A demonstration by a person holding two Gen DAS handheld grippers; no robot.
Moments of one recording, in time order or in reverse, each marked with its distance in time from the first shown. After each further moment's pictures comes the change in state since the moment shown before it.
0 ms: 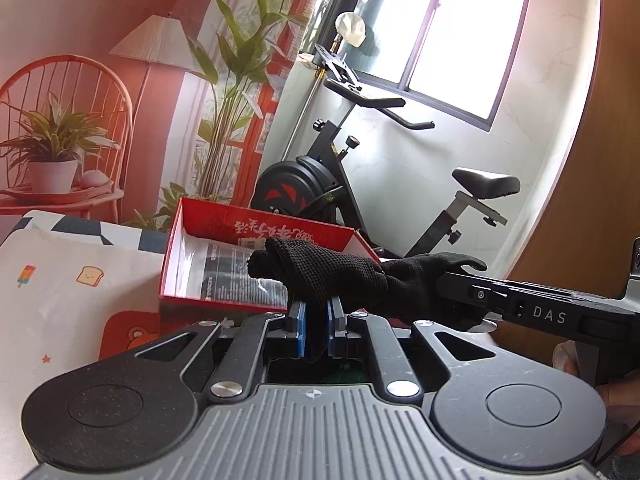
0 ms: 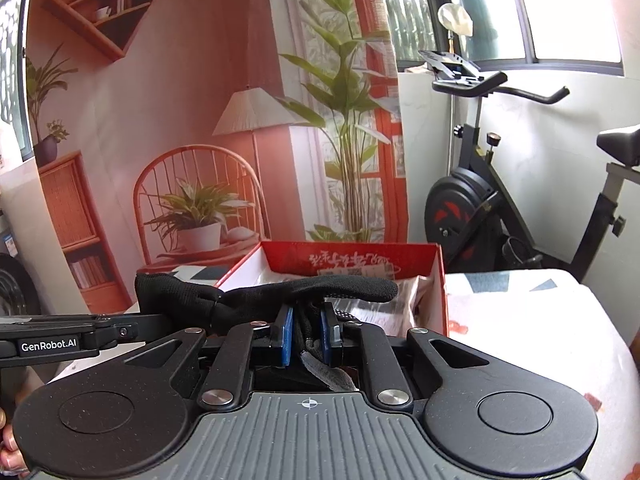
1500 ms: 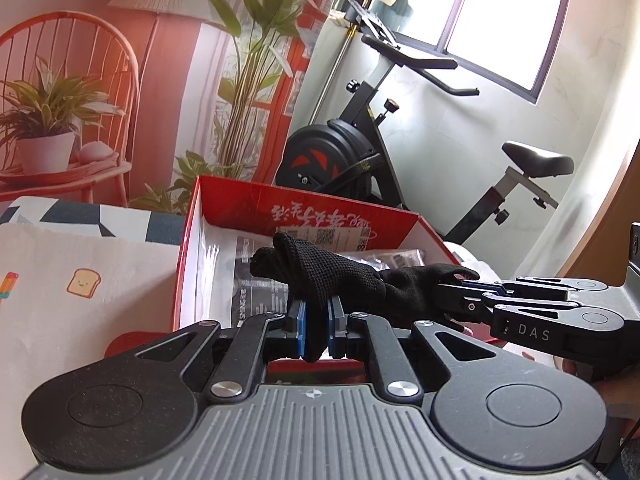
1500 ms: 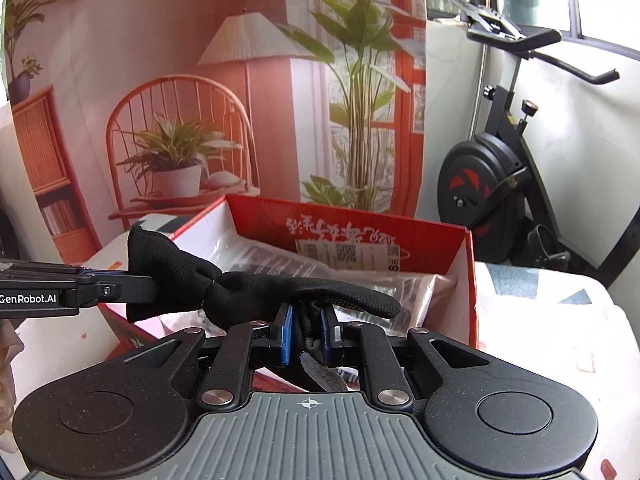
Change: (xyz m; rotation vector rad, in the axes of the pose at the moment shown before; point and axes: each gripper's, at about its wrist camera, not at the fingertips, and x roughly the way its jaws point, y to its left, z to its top) left arm 0.097 0.042 0.022 -0.019 0.136 0.072; right arm 0.151 -0.029 0.008 -0.092 0.189 0.008
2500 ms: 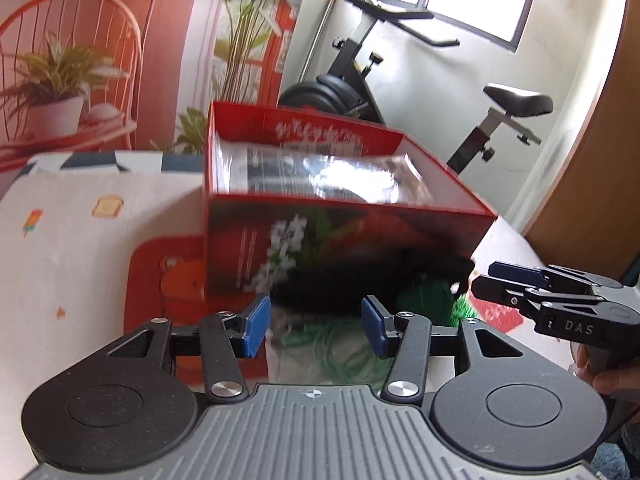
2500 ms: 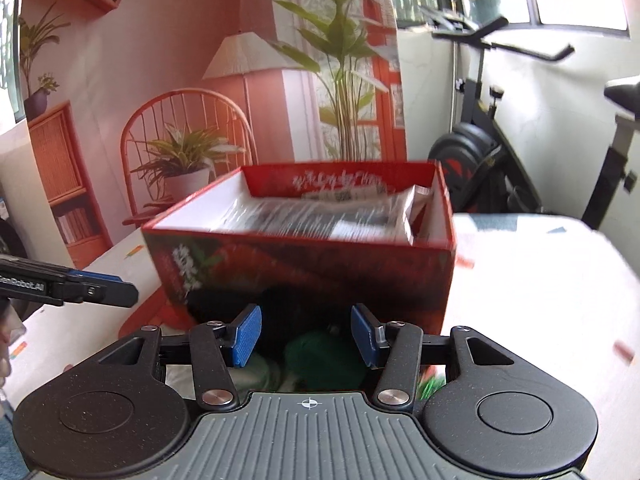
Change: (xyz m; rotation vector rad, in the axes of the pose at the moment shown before) left arm -0.042 0.011 -0.075 0.058 0.112 -0.010; right arm -0.077 0.012 -0.125 0.097 -0.087 0.007
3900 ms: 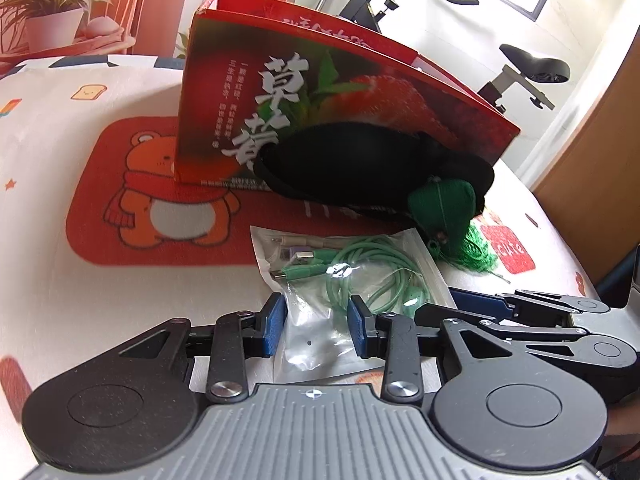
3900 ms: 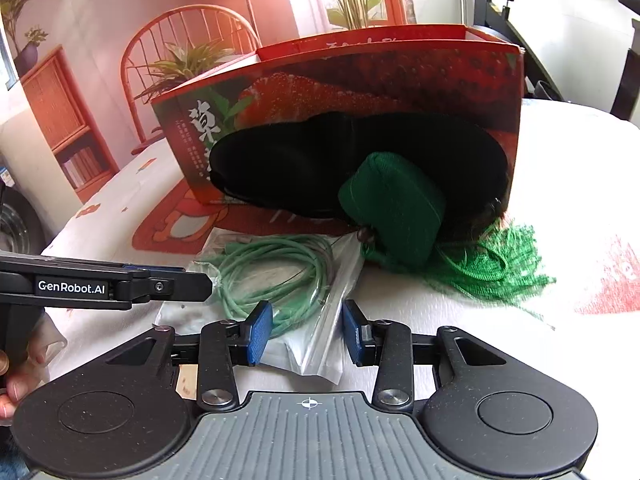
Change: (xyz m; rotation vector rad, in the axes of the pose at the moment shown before) left arm 0.045 -0.003 -0.063 -0.089 0.121 -0.034; right arm 0.038 0.026 -0.067 0.076 0.230 0.049
